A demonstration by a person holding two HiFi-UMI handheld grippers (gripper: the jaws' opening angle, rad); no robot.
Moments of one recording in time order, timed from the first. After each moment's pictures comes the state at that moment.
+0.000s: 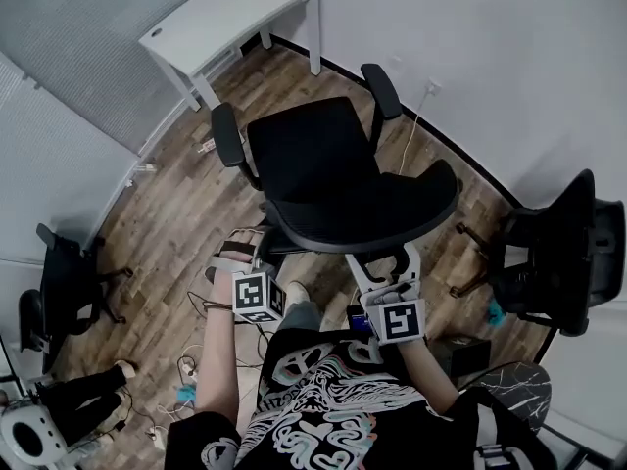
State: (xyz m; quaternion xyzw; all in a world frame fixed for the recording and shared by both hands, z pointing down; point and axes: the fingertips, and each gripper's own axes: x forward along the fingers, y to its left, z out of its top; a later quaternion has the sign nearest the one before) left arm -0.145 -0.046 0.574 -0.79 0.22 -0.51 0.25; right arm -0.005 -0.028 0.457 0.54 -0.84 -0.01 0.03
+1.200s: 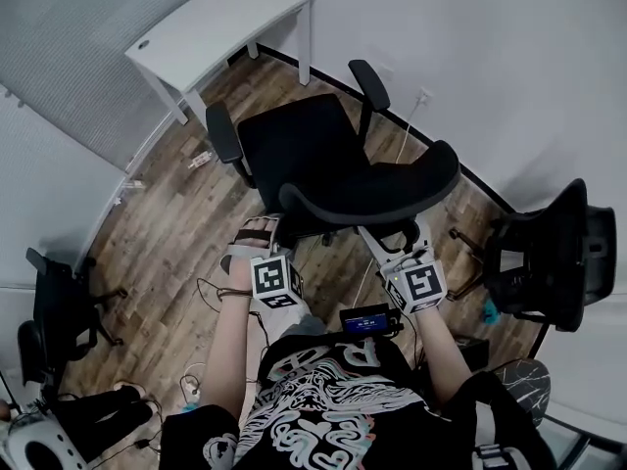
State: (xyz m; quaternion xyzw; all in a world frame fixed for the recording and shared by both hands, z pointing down) left arm -0.144 -0.135 0.573 -0.80 0.22 -0.50 0.25; right arm -0.006 -0.126 0.466 0.52 -0.85 0.00 0.06
